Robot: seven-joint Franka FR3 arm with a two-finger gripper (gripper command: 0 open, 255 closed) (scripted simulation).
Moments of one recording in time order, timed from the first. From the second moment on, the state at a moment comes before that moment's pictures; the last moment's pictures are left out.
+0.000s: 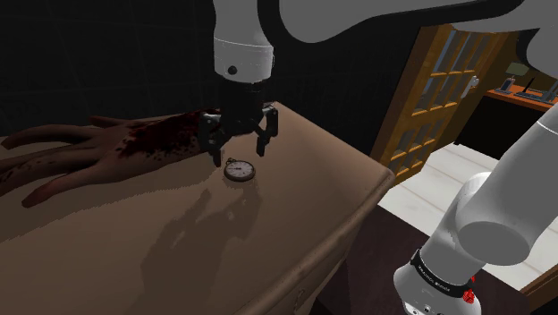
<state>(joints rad) 0.11 -0.10 0.59 -1.88 0.06 1.82 0.87</state>
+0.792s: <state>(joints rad) 0.11 -0.09 0.60 -1.93 0.05 1.88 0.88</state>
